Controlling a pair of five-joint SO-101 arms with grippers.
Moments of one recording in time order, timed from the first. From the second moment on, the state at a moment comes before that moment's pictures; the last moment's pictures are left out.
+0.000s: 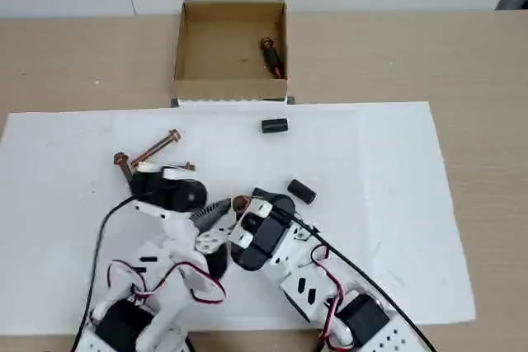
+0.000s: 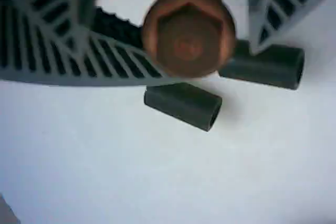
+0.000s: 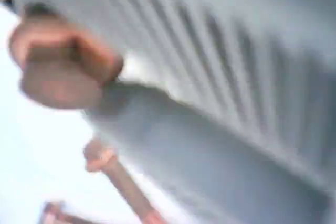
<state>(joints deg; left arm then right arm) 29.3 -103.3 83.9 60.0 27.6 -43.3 -103.1 94.2 37.7 14.2</state>
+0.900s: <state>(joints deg) 11.3 -103.3 76.2 60.0 14.5 -42.7 -103.0 95.2 37.6 14.2</state>
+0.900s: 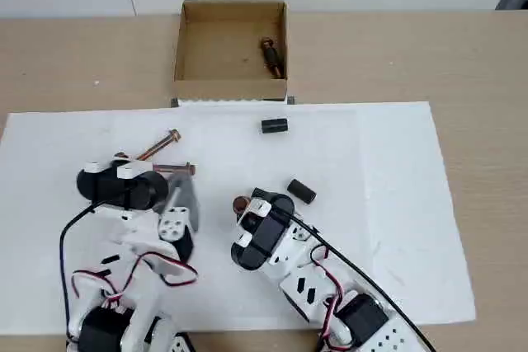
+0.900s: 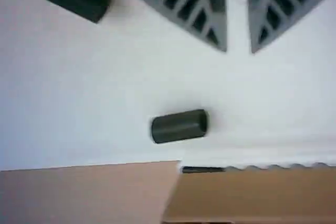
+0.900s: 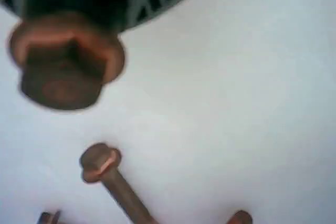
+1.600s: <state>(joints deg) -2.8 -103.3 93.1 60.0 1.3 -25.6 -102.9 91.0 38.0 5.1</state>
